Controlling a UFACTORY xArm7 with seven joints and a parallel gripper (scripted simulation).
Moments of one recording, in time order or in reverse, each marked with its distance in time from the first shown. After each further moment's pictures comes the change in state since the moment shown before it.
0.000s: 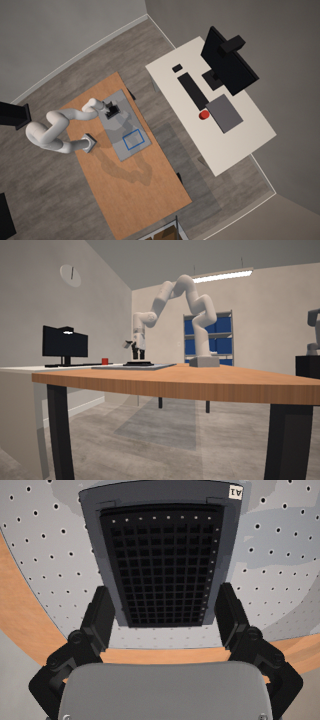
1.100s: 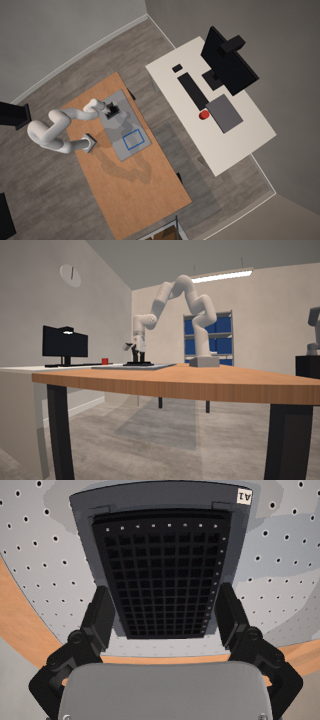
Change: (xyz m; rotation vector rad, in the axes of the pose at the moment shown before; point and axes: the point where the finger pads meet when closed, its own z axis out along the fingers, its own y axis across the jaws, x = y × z) arm 0.000 0.000 0.015 0.000 0.000 0.000
